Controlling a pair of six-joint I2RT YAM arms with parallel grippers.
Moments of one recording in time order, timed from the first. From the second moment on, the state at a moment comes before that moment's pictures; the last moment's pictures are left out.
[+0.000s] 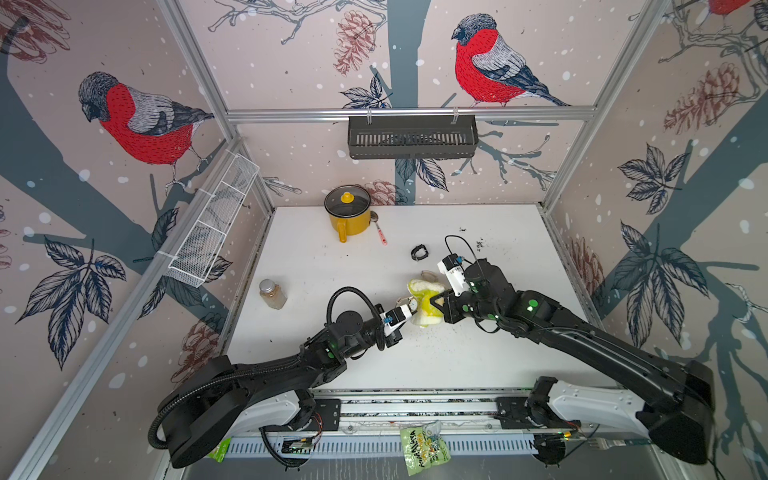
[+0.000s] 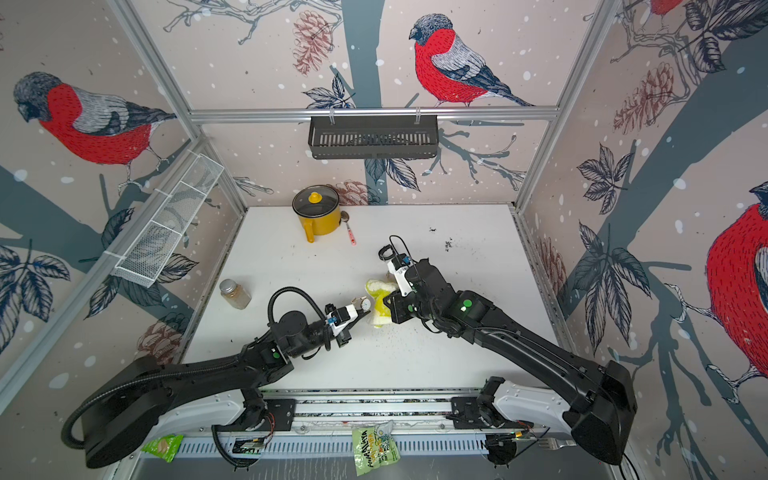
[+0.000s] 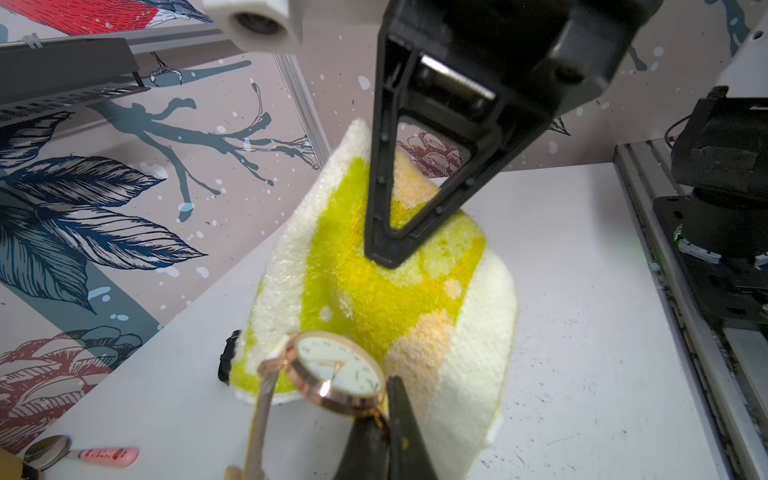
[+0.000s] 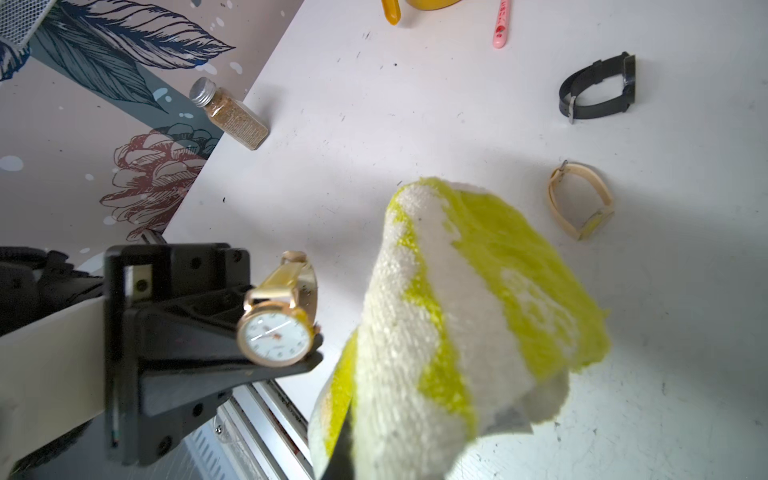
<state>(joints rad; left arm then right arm) -0.89 1.13 0.27 0.78 0.20 0.32 0.88 1.10 0.94 -0.51 -0.15 0.45</state>
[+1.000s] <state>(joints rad) -0.89 1.12 0.29 0.73 0.20 0.30 1.00 1.20 1.04 -0.52 -0.10 0.47</state>
